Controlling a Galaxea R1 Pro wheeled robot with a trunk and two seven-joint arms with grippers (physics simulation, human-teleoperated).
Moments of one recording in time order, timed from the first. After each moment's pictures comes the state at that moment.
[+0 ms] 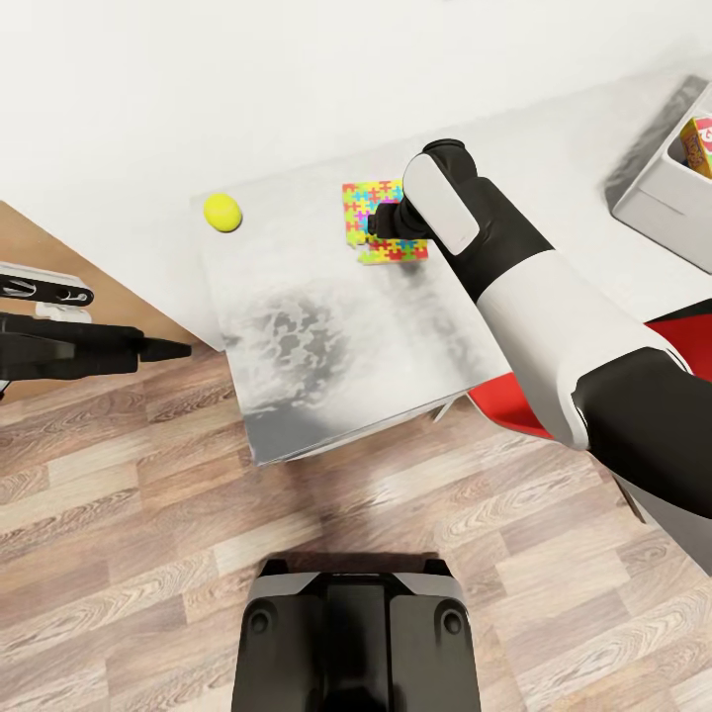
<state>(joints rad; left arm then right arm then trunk) -1.09 0.72 -0.37 -1.42 1.05 1.03 -1.57 -1.77 0.17 0.45 -0.64 -0.83 0.87 -0.62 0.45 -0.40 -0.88</state>
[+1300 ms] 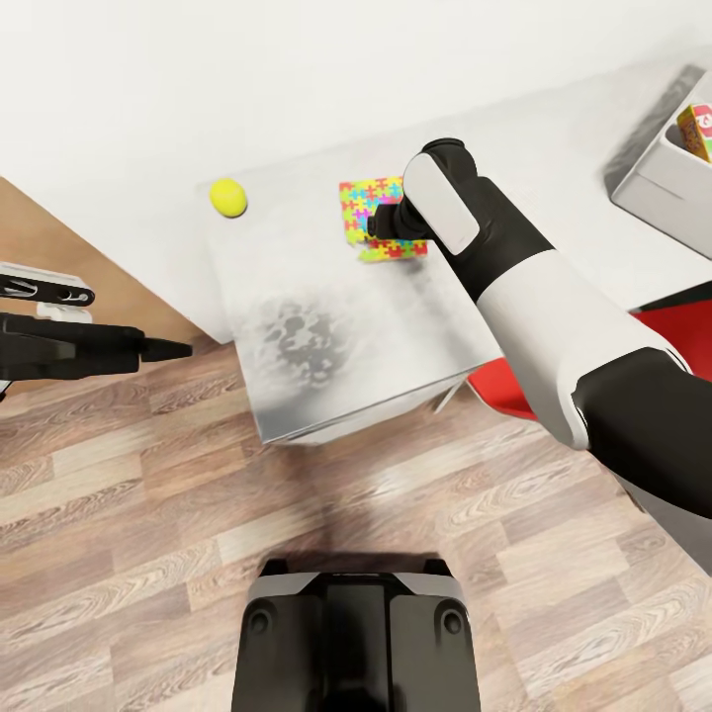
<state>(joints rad) -1.09 0.72 -0.37 -1.42 1.05 1.03 -1.57 -1.77 0.17 0.45 -0.64 -0.82 0.89 -0.62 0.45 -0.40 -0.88</state>
